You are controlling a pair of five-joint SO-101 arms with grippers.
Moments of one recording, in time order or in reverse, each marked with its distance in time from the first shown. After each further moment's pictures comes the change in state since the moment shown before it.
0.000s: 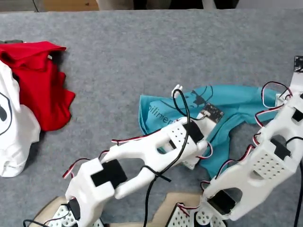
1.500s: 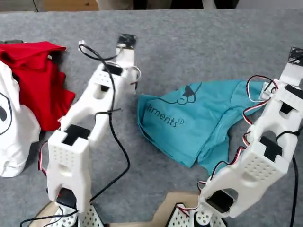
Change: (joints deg) left arm -42.1 7.5 -7.9 -19.2 -12.0; right arm -6.6 -6.3 5.7 2.0 -18.3
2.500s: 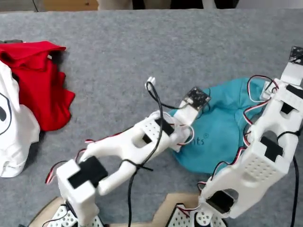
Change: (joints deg) left arm 32.8 -15.3 30.3 -14.7 -1.5; right arm 0.0 0.0 0.0 -1.1 0.0
